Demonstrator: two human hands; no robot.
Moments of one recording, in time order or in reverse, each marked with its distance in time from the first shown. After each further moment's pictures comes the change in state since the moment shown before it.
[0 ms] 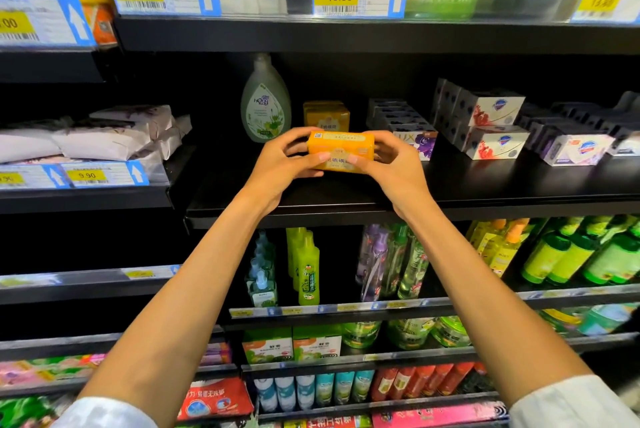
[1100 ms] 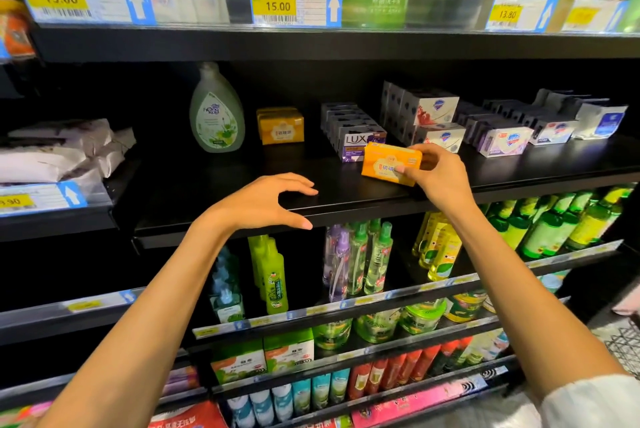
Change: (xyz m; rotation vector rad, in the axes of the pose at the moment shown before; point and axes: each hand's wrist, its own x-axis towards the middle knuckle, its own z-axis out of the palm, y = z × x) left_hand 0.000 -0.012 0.010 0.840 -0.565 0.110; right_hand -0.022 0.017 -0.134 -0.543 0.286 0.172
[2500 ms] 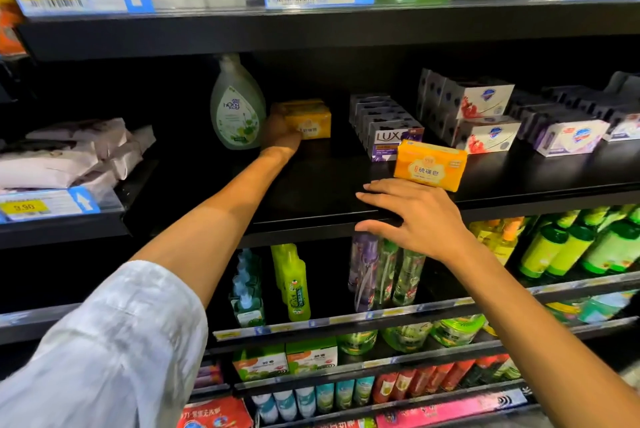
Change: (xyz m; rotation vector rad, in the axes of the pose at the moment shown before) left_hand 0.154 -0.086 -0.039 -0.117 0.768 -0.474; right_hand -0.030 -0.001 0.068 -0.479 -0.224 -0.813
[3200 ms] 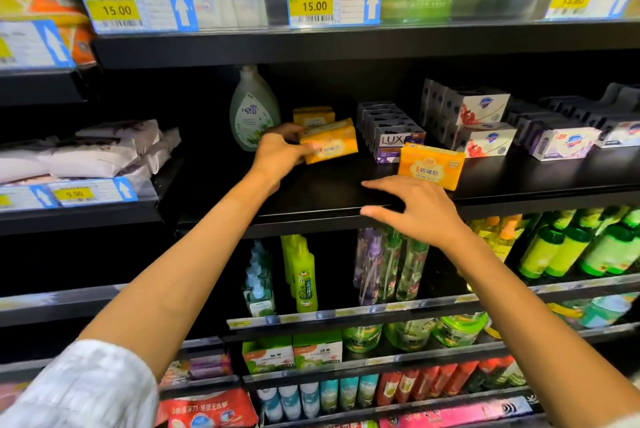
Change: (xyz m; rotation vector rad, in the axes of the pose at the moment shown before) left_hand -0.099 0.021 -0.067 -0.562 -0.197 -0.033; right_hand 0.009 -0.016 -0.023 0.223 -0.174 0.211
